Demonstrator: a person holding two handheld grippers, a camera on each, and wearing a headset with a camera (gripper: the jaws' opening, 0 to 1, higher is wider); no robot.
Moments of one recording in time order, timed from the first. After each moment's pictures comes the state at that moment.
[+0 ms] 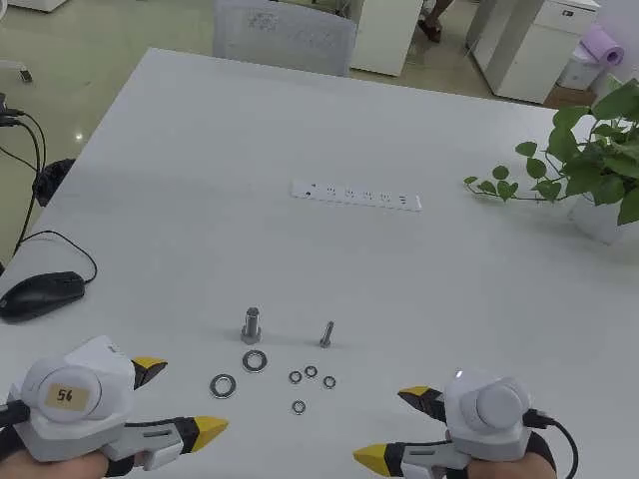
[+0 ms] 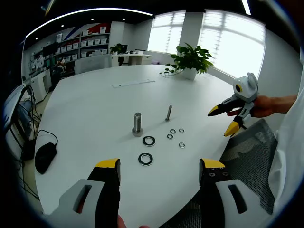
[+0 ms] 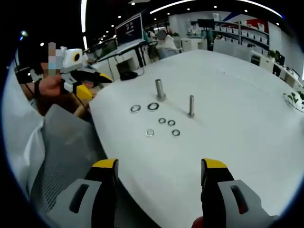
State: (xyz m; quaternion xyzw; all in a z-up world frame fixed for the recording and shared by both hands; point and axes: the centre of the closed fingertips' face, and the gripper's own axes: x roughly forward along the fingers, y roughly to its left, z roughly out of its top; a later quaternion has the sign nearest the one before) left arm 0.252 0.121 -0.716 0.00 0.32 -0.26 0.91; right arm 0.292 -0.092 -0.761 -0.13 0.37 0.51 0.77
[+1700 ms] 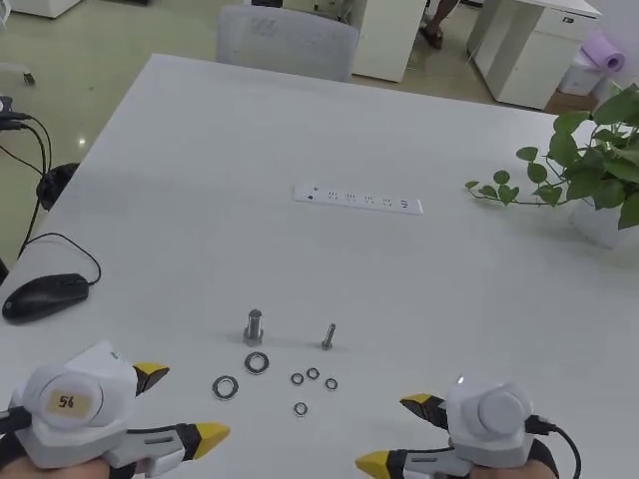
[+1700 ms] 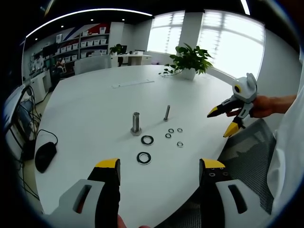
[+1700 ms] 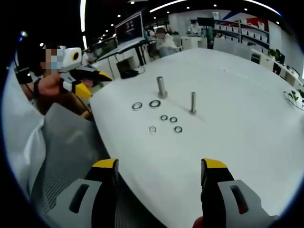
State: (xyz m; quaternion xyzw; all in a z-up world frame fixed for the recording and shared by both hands) left arm 0.247 0.119 -0.717 0.00 0.32 -0.26 0.91; right arm 0.287 -0.097 -0.764 -0.12 0.37 0.51 0.77
